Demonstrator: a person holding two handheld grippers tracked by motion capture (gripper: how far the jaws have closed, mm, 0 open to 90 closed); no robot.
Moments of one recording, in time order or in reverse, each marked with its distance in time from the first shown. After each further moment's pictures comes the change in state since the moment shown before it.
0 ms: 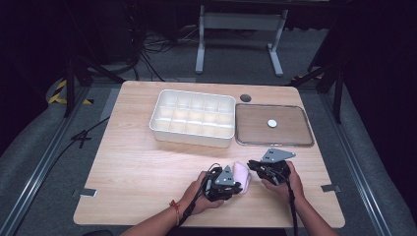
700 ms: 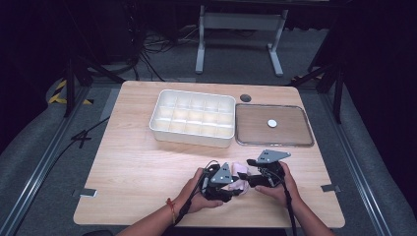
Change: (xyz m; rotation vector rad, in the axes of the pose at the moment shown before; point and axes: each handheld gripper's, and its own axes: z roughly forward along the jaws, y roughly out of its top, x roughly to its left) left arm 0.000 0.015 -0.031 -0.051 0.012 0.022; right arm 0.012 0.004 0.010 0.015 0.089 0.065
